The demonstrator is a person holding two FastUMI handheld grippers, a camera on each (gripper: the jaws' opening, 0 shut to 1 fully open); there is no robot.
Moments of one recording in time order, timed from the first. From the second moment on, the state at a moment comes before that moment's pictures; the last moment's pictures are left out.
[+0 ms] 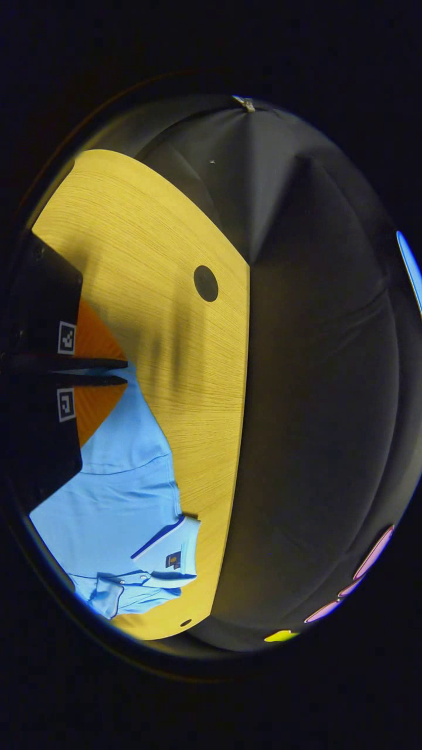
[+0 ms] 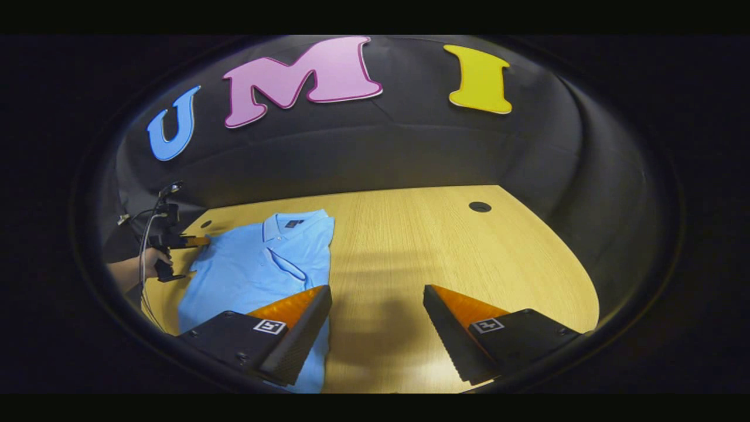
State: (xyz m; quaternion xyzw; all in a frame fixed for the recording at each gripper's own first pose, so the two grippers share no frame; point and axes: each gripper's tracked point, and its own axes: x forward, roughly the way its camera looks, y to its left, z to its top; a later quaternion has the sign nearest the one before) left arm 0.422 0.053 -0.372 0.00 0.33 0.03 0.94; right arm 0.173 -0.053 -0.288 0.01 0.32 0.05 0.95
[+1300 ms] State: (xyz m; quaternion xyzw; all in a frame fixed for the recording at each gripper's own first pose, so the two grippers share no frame) left arm 0.270 -0.144 -0.235 -0.06 0.29 -0.19 0.94; right arm 0.052 -0.036 -0.262 0.01 0.33 0.04 0.94
